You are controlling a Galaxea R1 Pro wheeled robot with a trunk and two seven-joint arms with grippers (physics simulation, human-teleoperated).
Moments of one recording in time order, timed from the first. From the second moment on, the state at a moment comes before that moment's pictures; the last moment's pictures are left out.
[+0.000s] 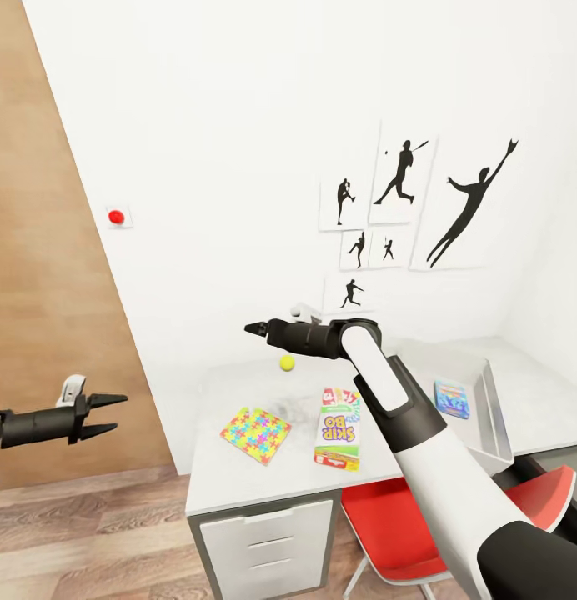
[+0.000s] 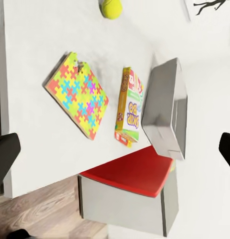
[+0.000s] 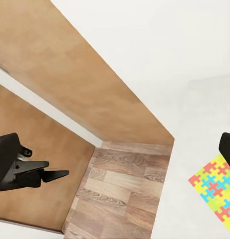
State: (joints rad) left arm -0.92 0.59 0.09 -0.33 0.22 0.99 -1.25; right arm -0.94 0.10 0.41 -1.29 -1.15 0.87 -0.33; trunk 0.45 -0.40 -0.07
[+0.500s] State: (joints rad) left arm -0.87 0.61 0.10 -0.33 0.22 0.98 -1.25; right arm -0.94 0.11 0.41 -1.29 -1.15 0.87 -0.42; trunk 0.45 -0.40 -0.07
